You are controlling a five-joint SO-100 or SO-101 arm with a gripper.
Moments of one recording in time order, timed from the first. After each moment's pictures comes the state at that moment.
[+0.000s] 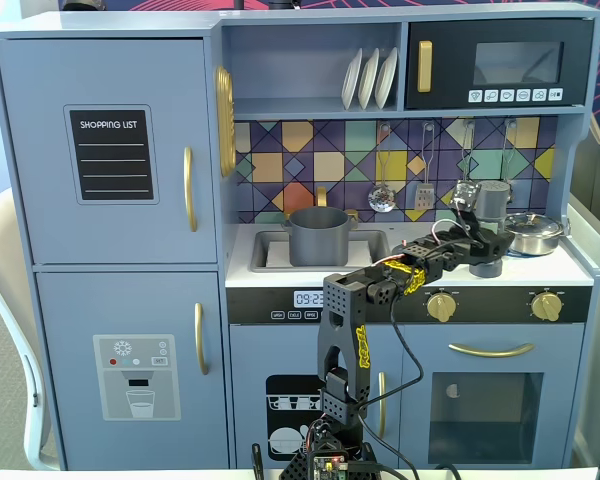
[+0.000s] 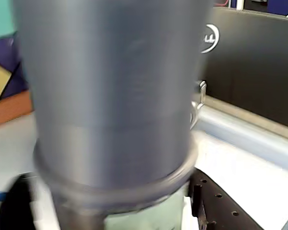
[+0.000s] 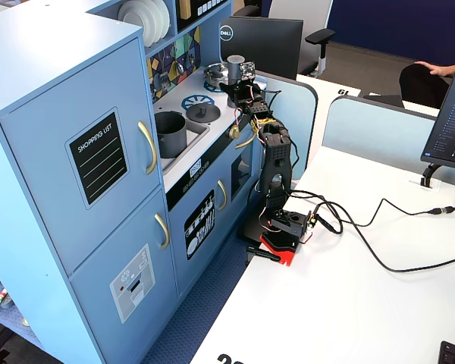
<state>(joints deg) 52.8 92.1 93.4 0.3 -83.1</state>
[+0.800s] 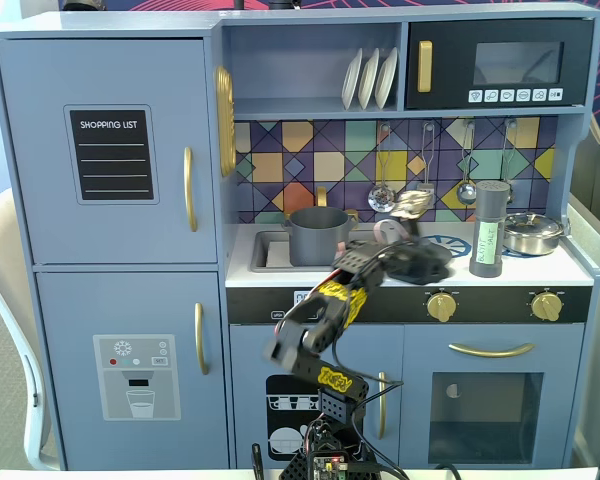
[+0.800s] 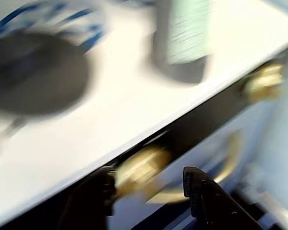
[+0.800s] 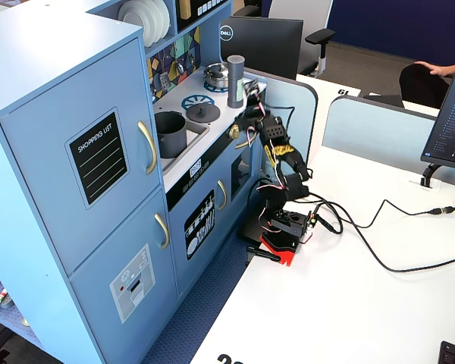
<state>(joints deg) 44.6 147.8 126.3 46.8 -88.5</state>
